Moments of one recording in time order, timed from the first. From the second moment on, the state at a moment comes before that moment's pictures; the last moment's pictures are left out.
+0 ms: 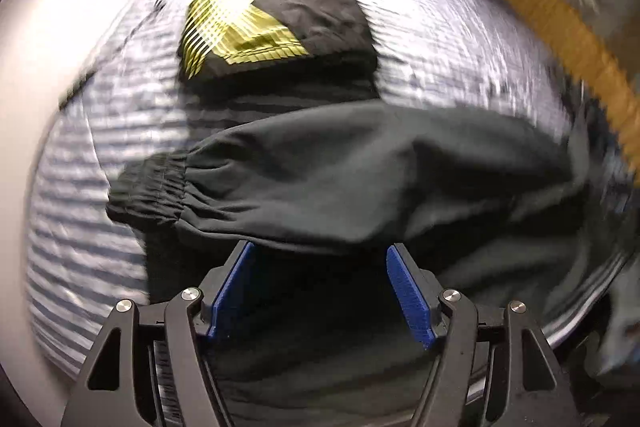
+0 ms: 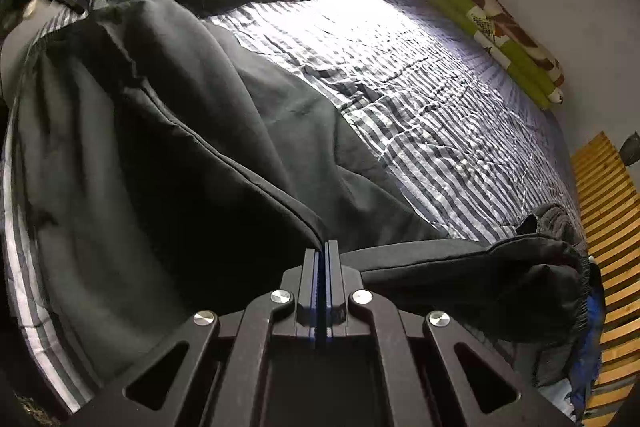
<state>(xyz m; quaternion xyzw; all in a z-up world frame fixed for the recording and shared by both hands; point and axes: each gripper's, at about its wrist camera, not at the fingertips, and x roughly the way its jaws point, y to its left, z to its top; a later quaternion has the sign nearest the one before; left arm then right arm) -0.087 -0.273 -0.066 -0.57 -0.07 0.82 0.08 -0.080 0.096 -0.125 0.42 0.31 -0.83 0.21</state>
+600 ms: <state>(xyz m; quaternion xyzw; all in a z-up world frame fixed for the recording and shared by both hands) -0.076 -0.319 -0.050 -0.53 -0.20 0.82 -0.01 -0.056 0.108 -0.098 0.38 0.30 -0.85 0.22</state>
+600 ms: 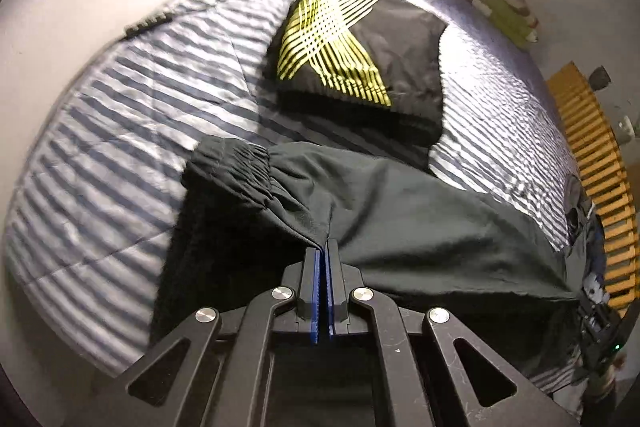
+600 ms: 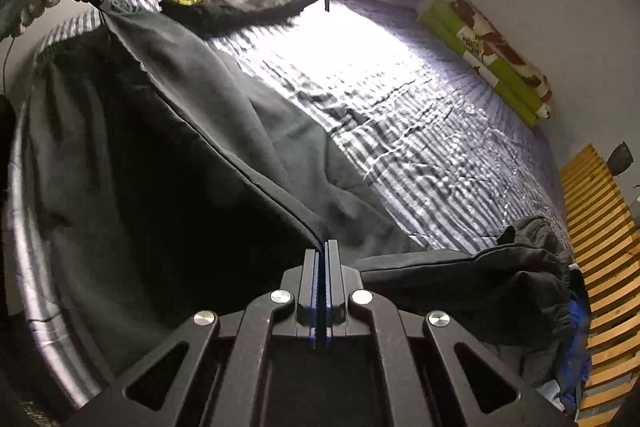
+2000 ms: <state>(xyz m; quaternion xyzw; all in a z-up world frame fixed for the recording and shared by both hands) -0.056 -0.341 -0.125 -0.60 -0.12 0.79 -0.01 0.039 0.098 -0.148 0.46 0.33 -0.80 0.22</state>
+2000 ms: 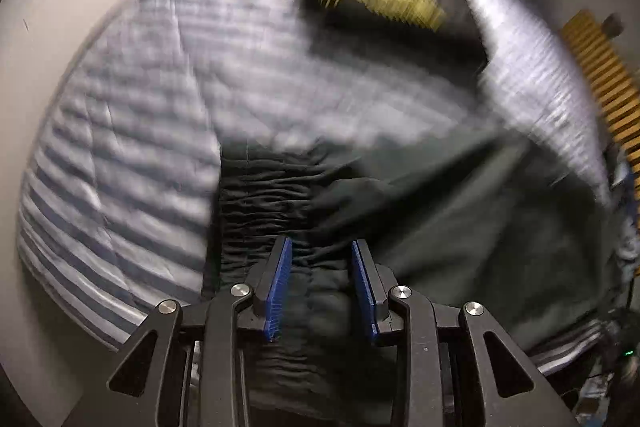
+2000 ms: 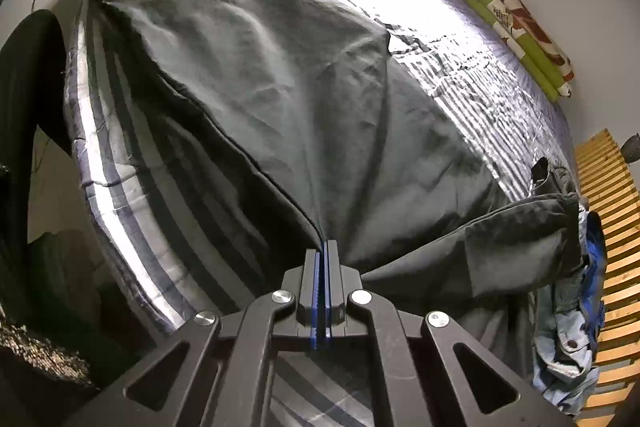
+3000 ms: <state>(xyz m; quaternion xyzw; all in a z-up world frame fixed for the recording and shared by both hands) -0.079 0.022 -0.112 -0.56 0.19 0.75 0.30 -0.109 0.380 -0.060 0.53 -0.09 -0.84 -0.07</state>
